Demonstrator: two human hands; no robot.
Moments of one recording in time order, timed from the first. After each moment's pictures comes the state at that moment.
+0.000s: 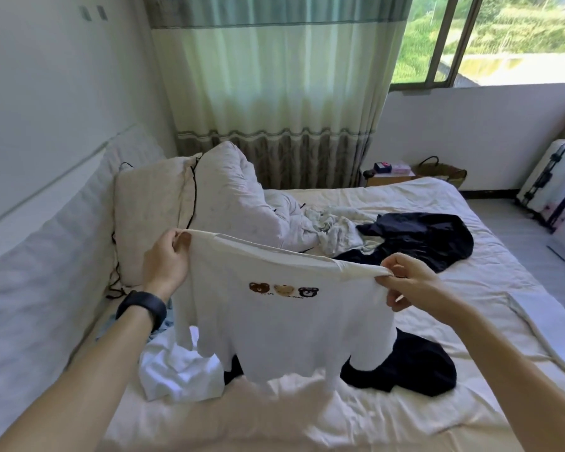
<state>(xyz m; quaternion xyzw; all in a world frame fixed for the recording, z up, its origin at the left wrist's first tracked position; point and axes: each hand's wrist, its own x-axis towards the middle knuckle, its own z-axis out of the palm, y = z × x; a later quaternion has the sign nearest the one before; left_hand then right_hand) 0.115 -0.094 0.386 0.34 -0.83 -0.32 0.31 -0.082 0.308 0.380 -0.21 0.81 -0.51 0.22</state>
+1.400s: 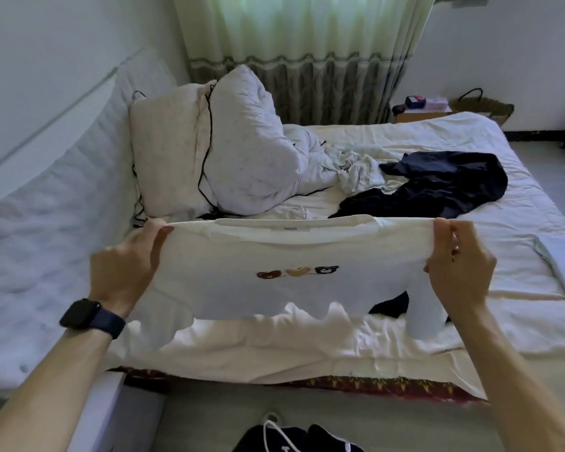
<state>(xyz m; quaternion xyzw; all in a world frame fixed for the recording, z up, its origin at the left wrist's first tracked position) 0.280 -0.056 0.349 0.20 -0.91 0.13 0.33 0.004 0.341 0.315 -0.20 0.83 -0.47 -0.24</state>
